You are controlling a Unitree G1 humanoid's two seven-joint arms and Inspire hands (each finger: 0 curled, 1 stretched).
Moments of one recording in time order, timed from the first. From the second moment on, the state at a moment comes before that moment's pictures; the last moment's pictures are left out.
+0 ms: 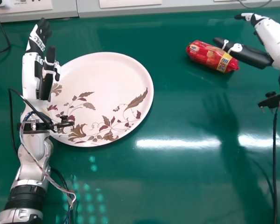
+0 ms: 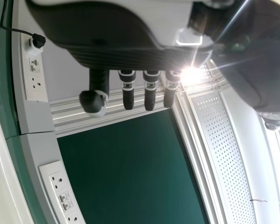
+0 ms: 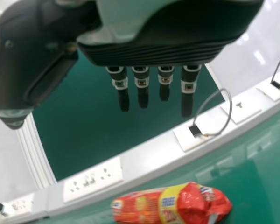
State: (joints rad) left arm -0.36 0.24 0.15 0.51 0.09 -0.80 0.13; right arm -0.54 -0.76 -0.07 0.06 -0.54 0.02 0.32
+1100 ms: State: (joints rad) left arm -0.36 0.24 0.15 0.51 0.08 -0.80 0.13; right arm -0.86 -0.80 0.26 0.51 -0.68 -0.05 0.47
